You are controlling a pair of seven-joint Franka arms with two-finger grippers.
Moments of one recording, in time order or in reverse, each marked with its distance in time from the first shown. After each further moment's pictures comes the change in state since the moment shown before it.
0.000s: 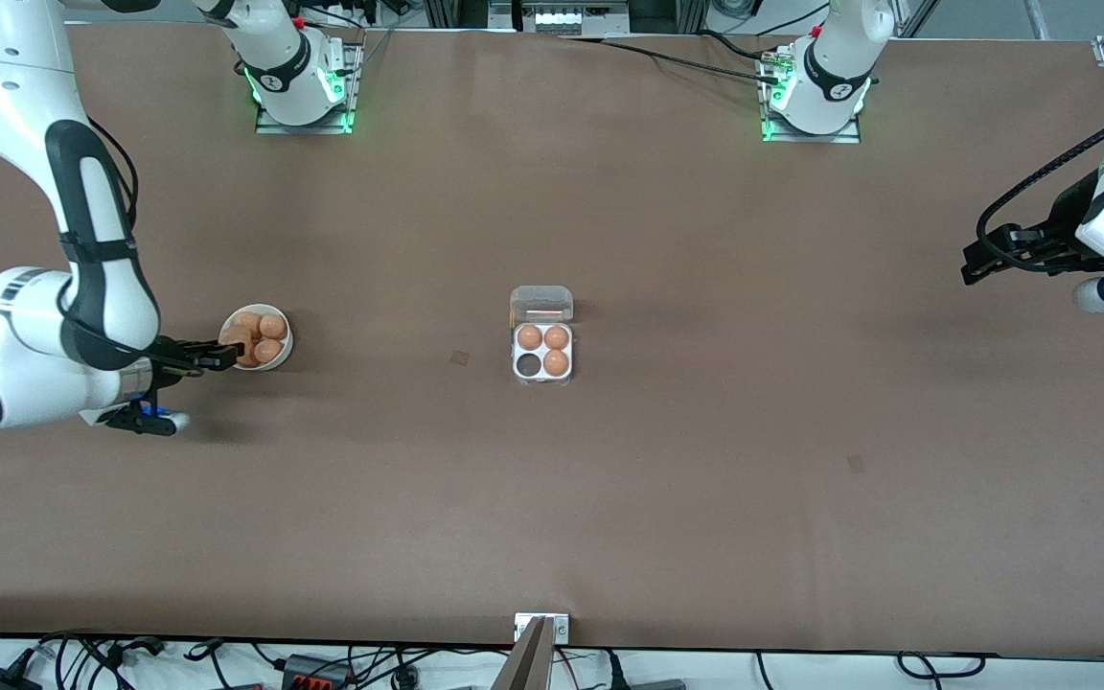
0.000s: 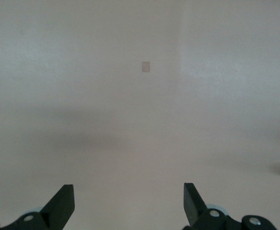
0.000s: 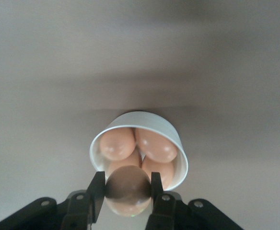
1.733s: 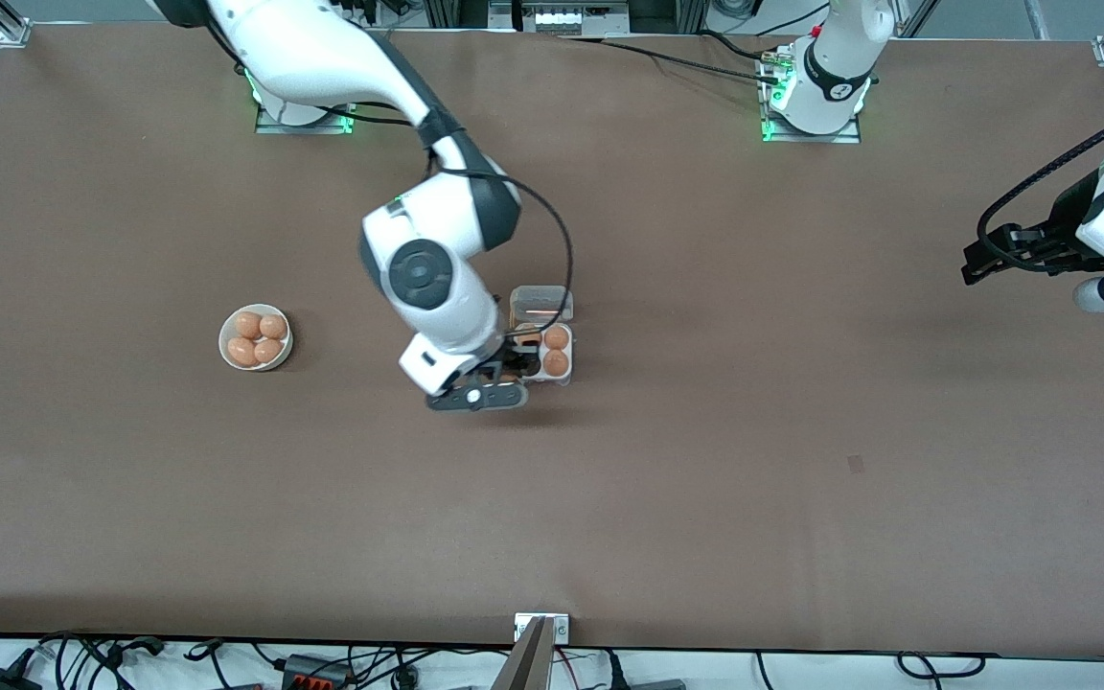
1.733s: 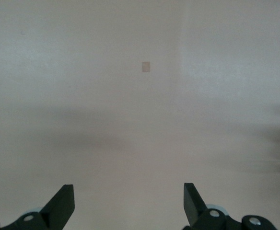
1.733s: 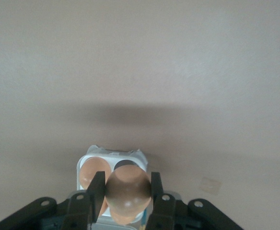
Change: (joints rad) left arm 0.000 0.000 0.000 0.000 0.000 0.000 0.000; right arm 0.692 0.129 0.020 0.211 -0.081 0.467 0.586
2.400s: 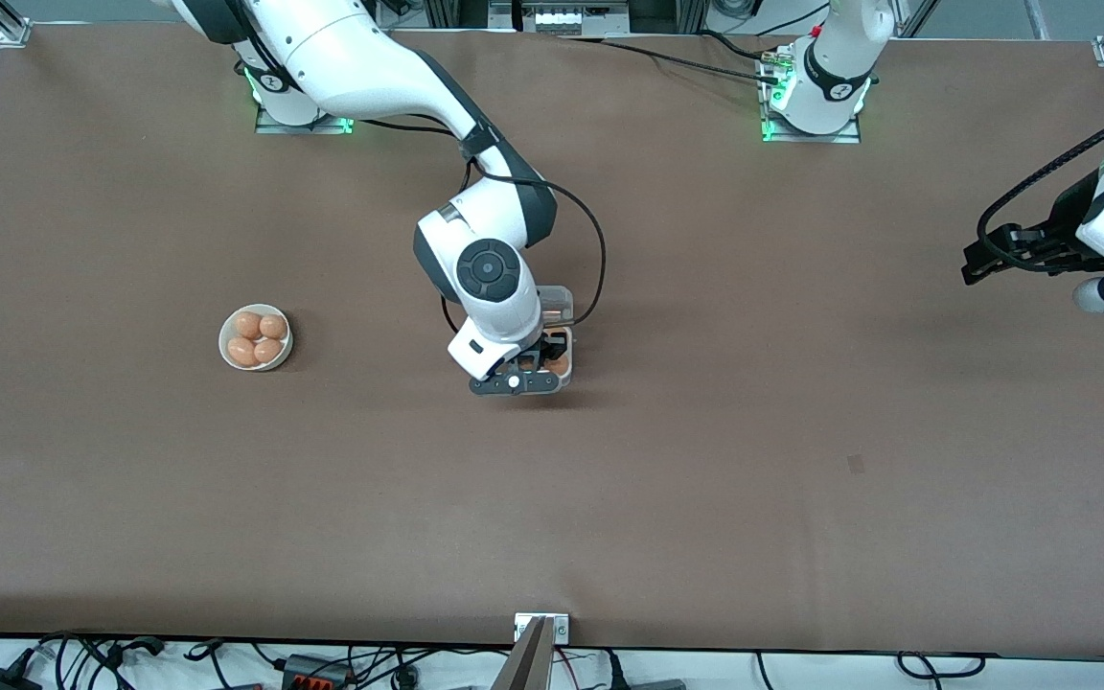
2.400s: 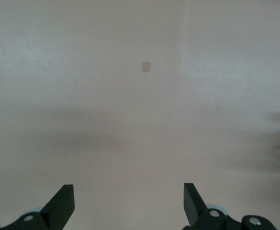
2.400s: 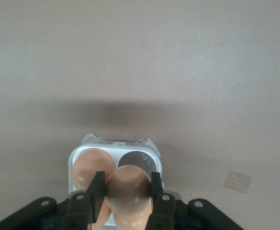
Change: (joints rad) left arm 0.000 0.000 0.000 0.000 0.000 0.000 0.000; right arm 0.054 0.068 -0.002 -0.007 -0.035 0.039 0.066
